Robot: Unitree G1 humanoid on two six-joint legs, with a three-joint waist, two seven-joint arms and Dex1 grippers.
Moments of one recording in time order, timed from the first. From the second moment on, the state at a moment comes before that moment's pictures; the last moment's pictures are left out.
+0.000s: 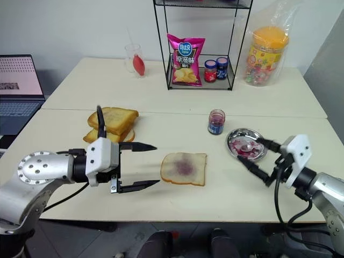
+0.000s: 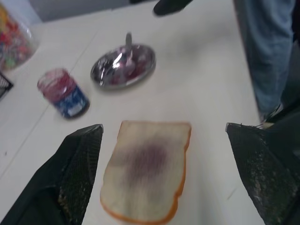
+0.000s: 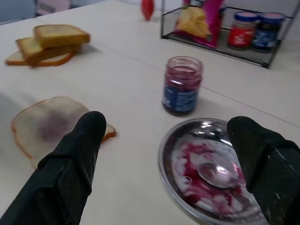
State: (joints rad) left arm -0.25 0.91 0.08 -0.63 -0.60 0.48 -1.03; right arm 0.08 -0.63 -0.42 -0.53 0.65 0.57 0.59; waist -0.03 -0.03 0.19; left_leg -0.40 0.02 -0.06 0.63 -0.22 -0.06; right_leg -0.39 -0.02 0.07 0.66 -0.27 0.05
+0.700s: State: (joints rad) left arm -0.40 0.83 -0.12 -0.61 -0.51 0.51 -1.00; right arm -0.31 -0.41 -0.50 0.14 0.74 0.67 0.33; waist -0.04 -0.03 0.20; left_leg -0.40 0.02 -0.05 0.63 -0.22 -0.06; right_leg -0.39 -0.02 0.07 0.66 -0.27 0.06
